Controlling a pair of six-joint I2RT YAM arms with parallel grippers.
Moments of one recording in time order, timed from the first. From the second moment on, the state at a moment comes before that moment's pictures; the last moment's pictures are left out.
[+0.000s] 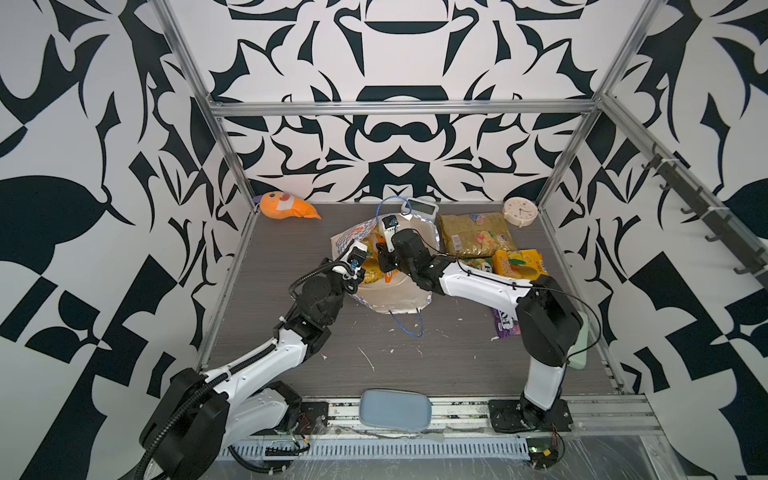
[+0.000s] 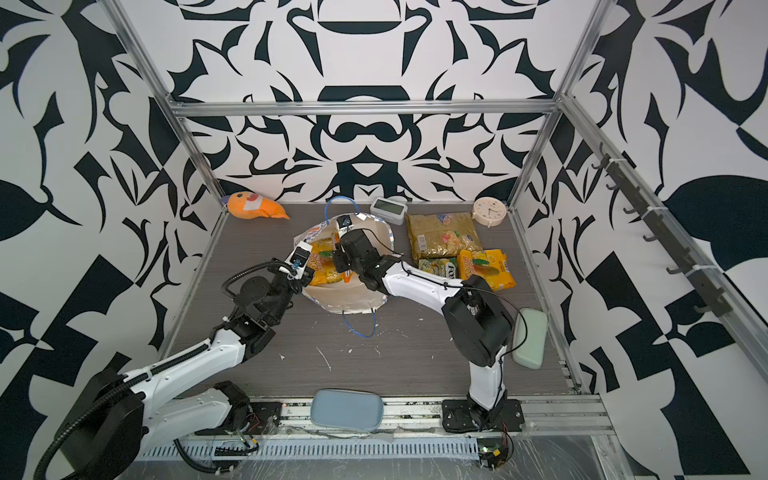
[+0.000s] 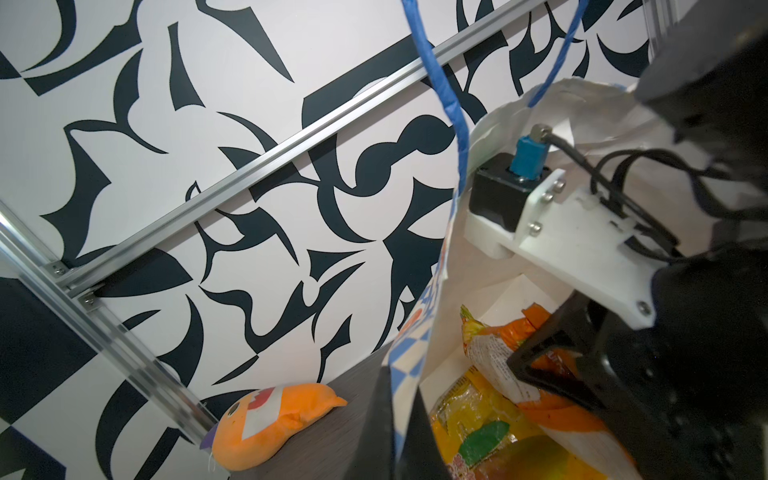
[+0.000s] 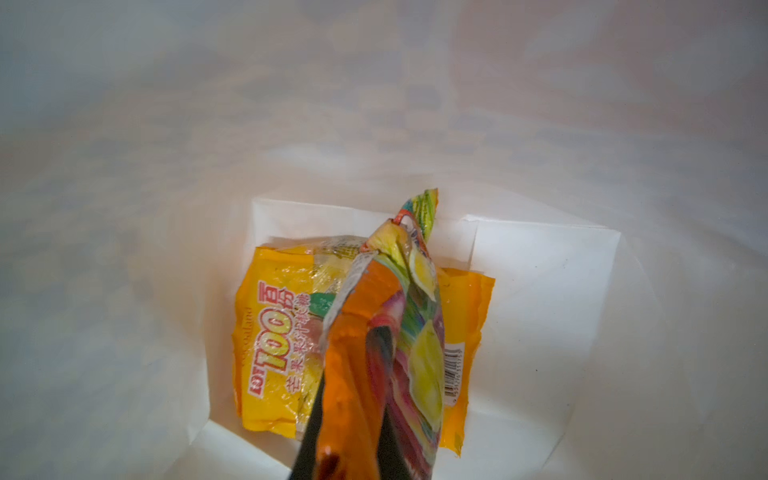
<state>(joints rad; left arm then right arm) -0.63 1.10 0.49 0.76 -0.30 0.52 0.79 1.84 1.34 0.01 0.14 0.26</state>
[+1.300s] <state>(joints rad) -0.63 1.14 0.55 0.72 -0.40 0.51 0.72 1.22 1.14 -0.17 -0.26 0.04</state>
